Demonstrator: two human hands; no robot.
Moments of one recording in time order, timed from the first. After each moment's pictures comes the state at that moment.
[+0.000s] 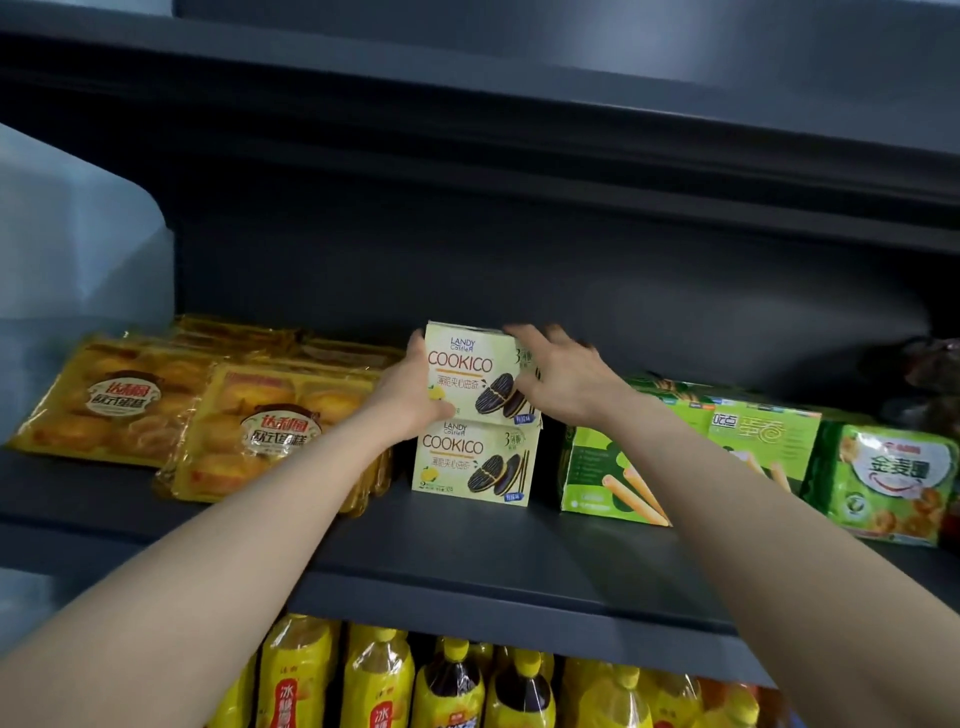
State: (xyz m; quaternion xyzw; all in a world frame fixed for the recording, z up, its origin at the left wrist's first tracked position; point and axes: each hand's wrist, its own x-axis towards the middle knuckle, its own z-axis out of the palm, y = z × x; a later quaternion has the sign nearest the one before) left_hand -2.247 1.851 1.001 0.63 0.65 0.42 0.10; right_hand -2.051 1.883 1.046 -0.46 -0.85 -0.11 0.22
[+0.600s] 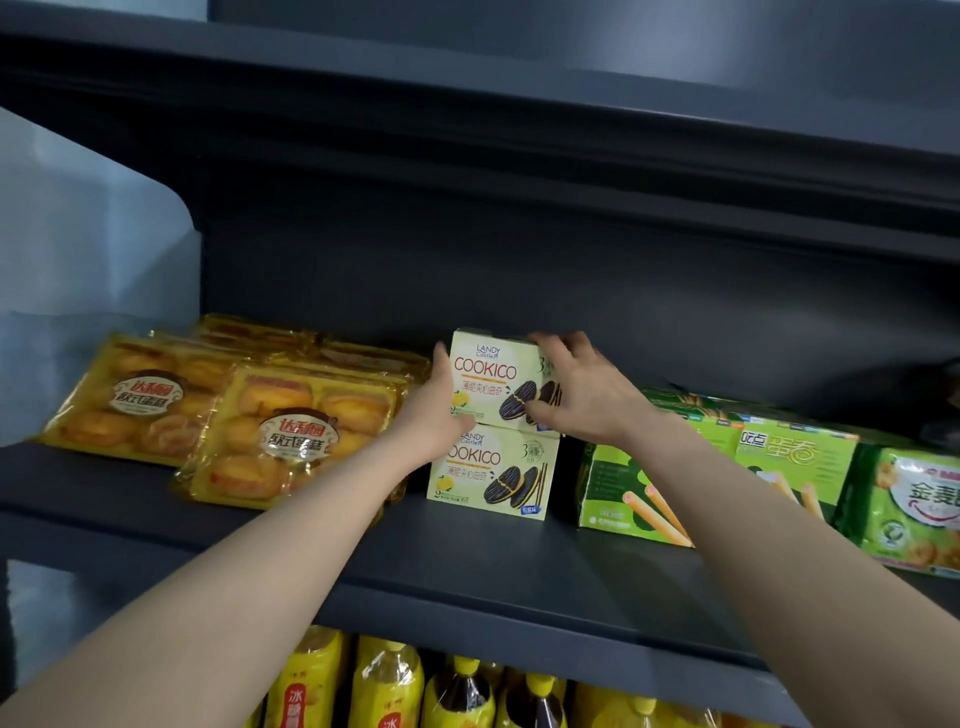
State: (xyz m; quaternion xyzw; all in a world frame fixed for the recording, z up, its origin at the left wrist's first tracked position) left_hand -2.244 1.857 0.987 0.64 0.62 0.44 0.13; right_hand -2.048 1.892 1.042 -0.46 -0.85 -0.13 0.21
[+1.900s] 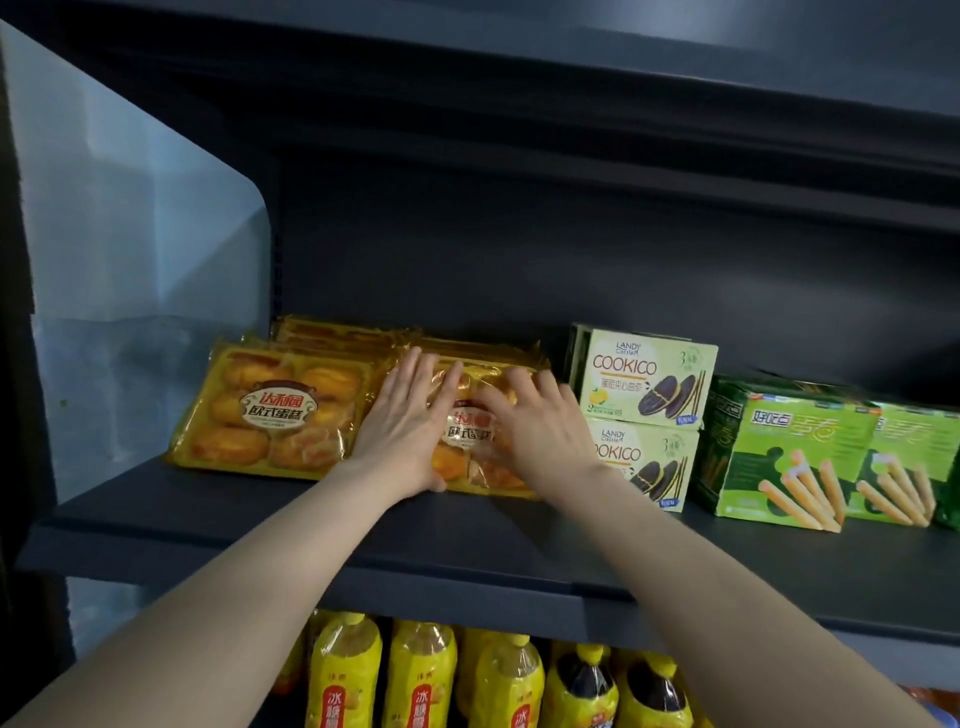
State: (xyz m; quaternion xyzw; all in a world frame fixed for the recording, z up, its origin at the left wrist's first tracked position) left_hand -2.421 1.819 0.950 0.71 0.66 0.15 -0.20; right_hand -2.249 1.846 0.966 -0.43 -0.82 -0.32 0.19
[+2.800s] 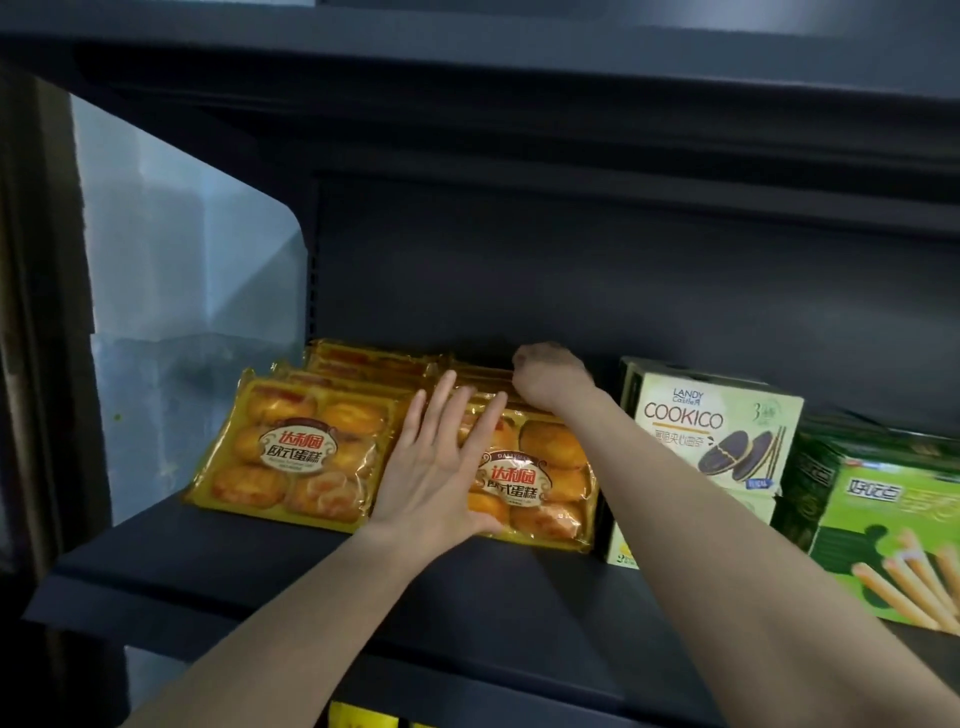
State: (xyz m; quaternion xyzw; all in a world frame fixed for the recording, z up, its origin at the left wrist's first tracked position) left_hand -2.421 1.841 0.939 0.69 0.63 0.20 -0.30; right_hand -2.300 1.952 1.047 -0.55 -0.81 -0.01 0.21
